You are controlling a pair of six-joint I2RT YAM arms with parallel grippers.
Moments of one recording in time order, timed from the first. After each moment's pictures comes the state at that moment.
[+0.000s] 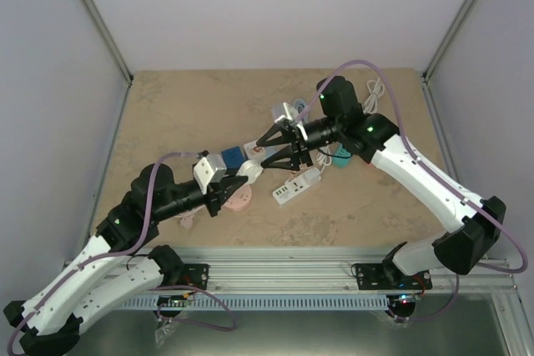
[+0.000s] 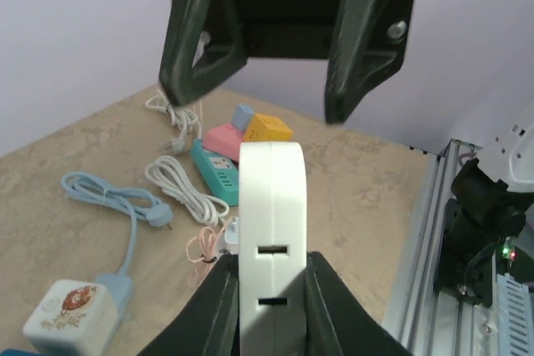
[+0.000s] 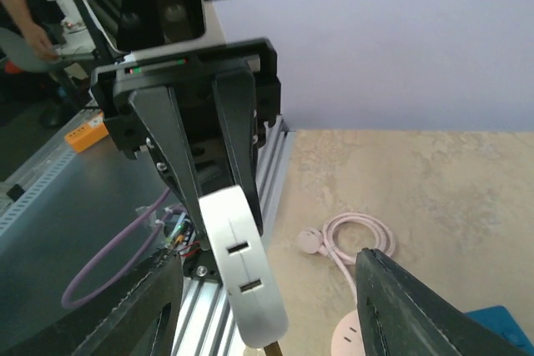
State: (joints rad) left arm -0.78 0.58 0.77 -0.38 0.29 -0.02; right arm 0.71 1.42 1.44 -0.53 -1.03 -0.33
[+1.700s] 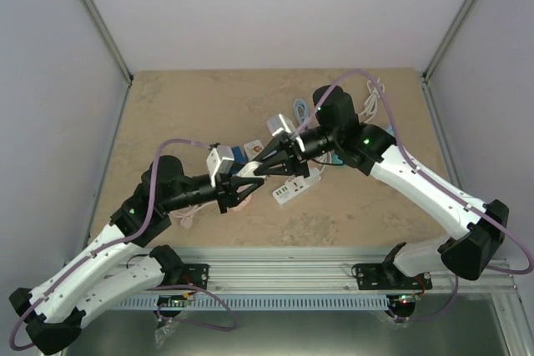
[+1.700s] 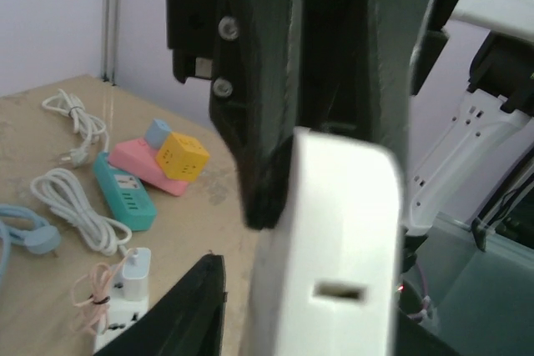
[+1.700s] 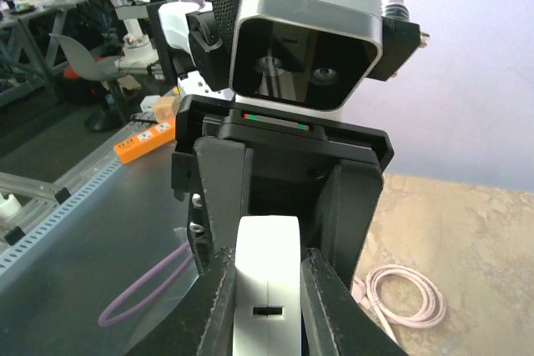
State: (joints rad) left arm -0.78 0.67 0.77 -0.21 0.47 -0.22; right arm 0.80 1.38 1.38 -0.37 -1.11 -0.26
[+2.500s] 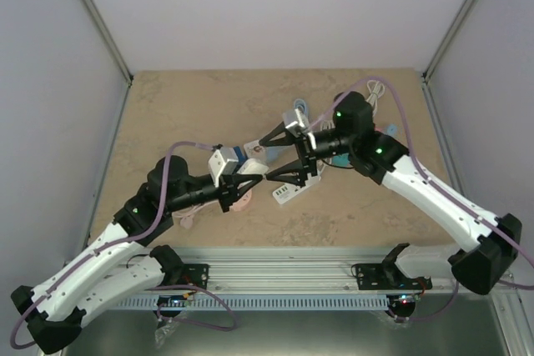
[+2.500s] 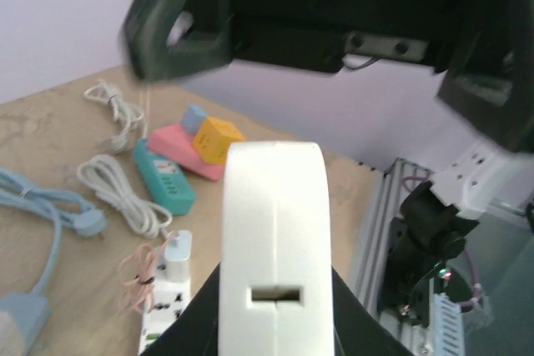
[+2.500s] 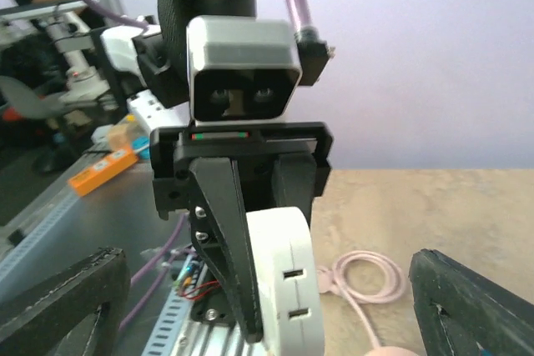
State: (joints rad) left arm -0.78 0.68 0.75 -0.22 0.42 -0.15; right arm 0.75 1.31 1.25 -0.20 -1.05 -0.10
